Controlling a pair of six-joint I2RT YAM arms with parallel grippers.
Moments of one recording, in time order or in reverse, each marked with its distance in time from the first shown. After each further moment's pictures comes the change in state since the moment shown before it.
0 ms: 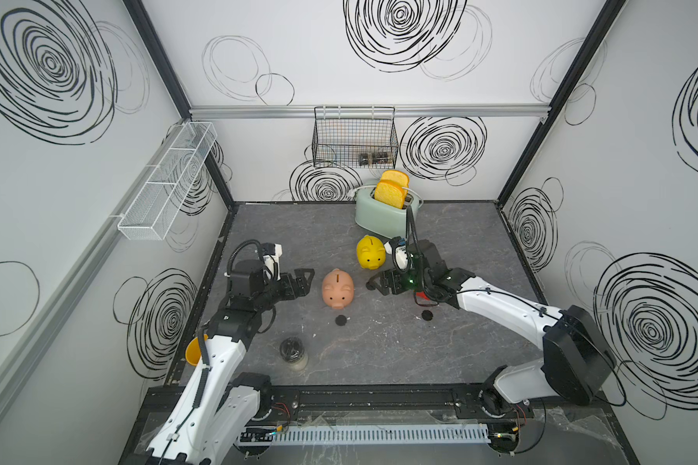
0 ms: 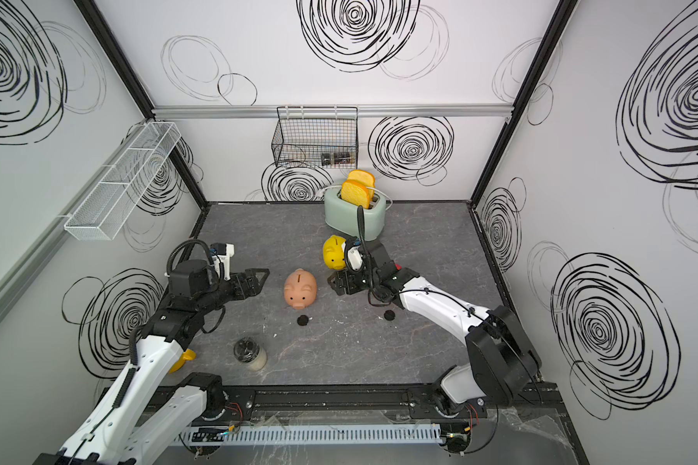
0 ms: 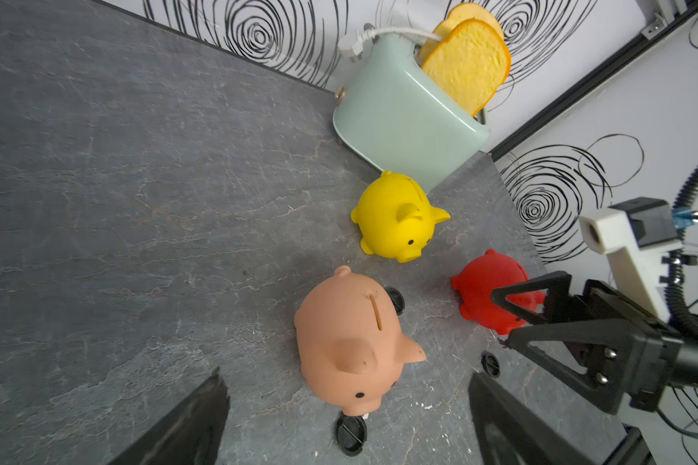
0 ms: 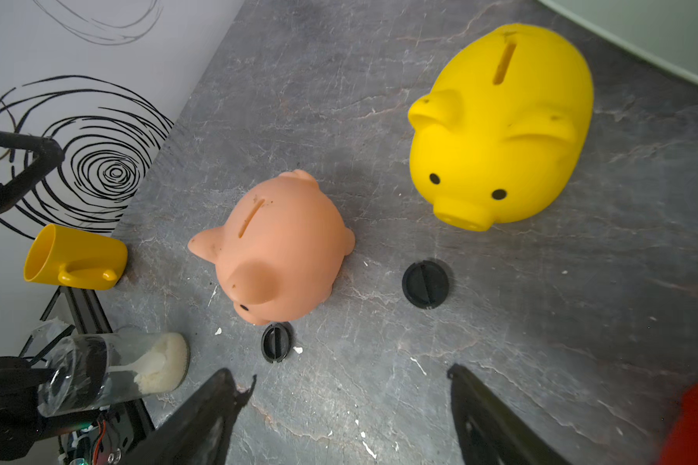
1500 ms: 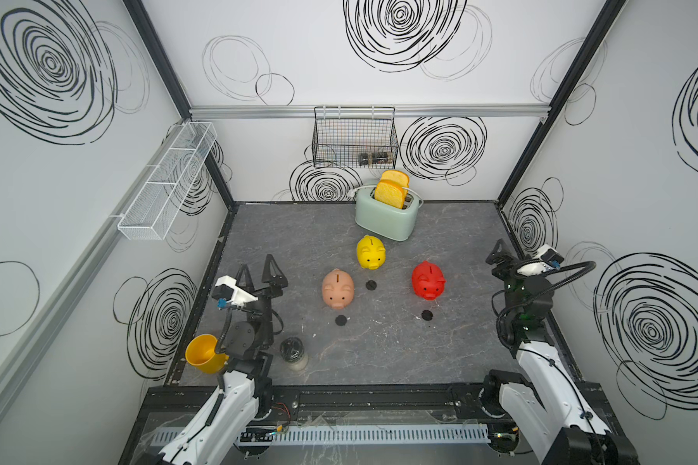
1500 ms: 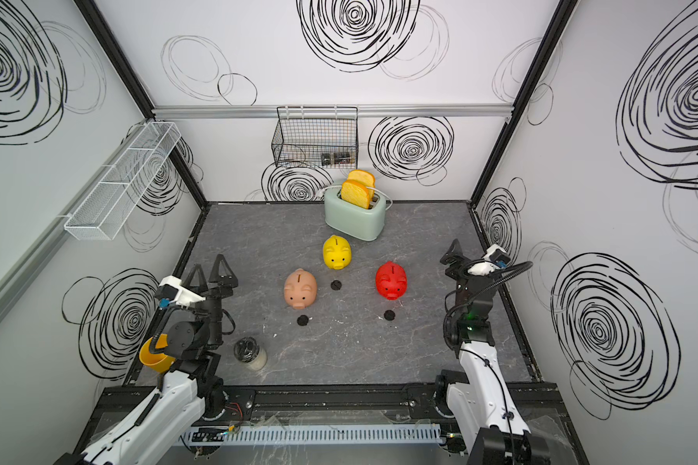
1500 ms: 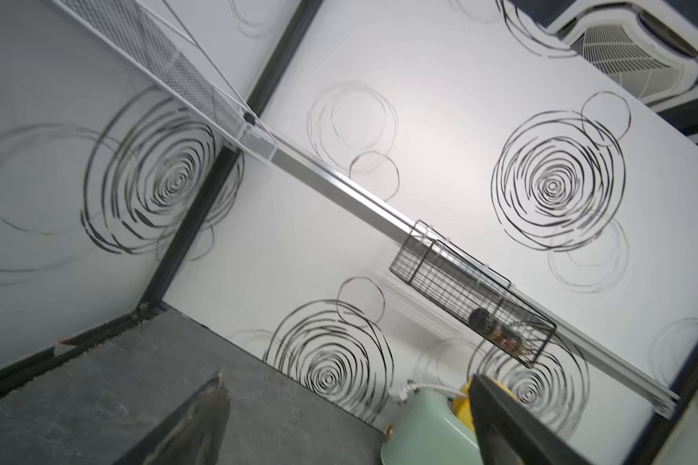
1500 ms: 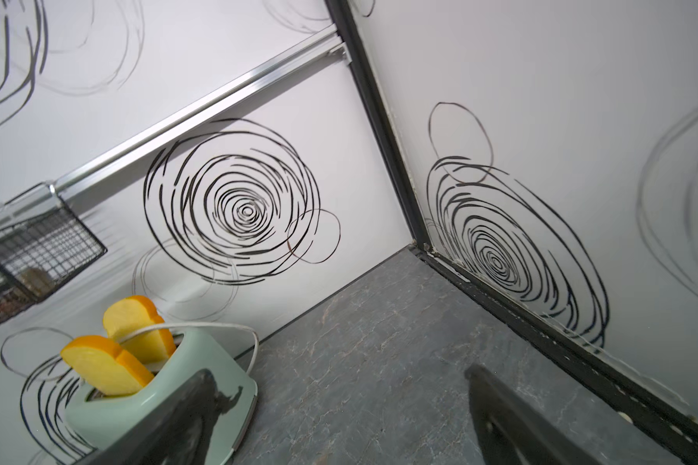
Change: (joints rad) left arm -0.110 -0.235 -0.518 1.188 -0.749 -0.076; right arm -0.798 -0.670 -0.567 0.629 0.434 0.155
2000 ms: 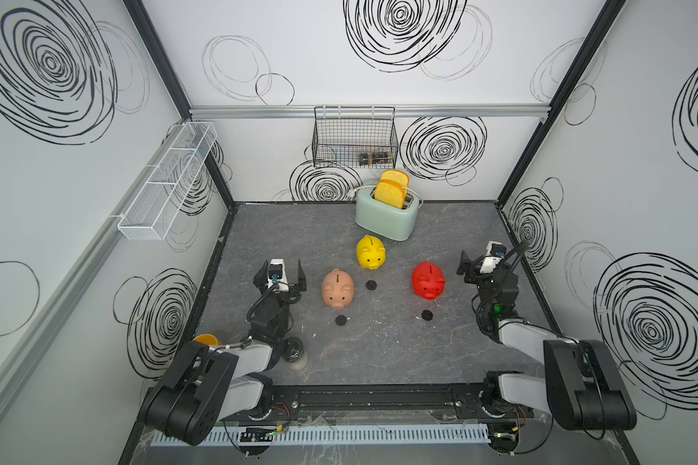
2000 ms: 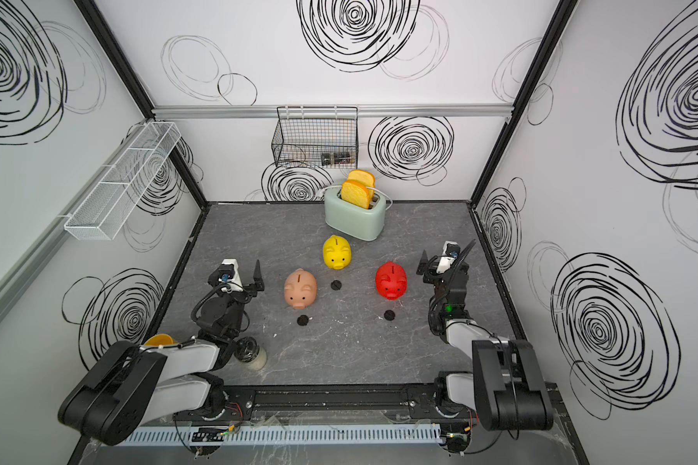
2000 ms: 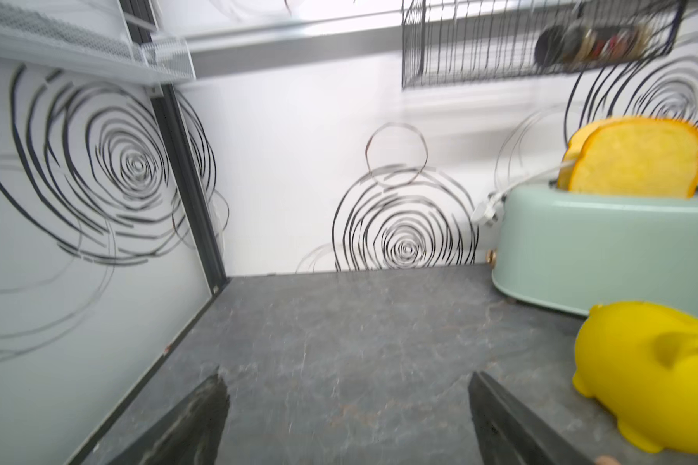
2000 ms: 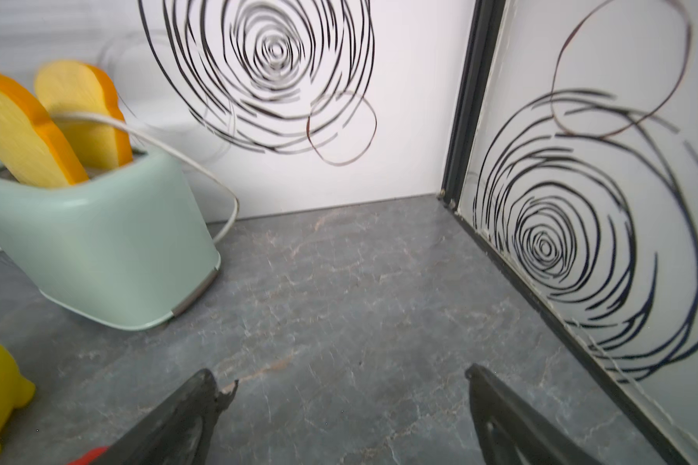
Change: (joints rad) left arm -0.064 0.602 -0.038 0.435 -0.005 0.602; right arm 0.172 0.416 -0.056 0.346 0.001 -0.416
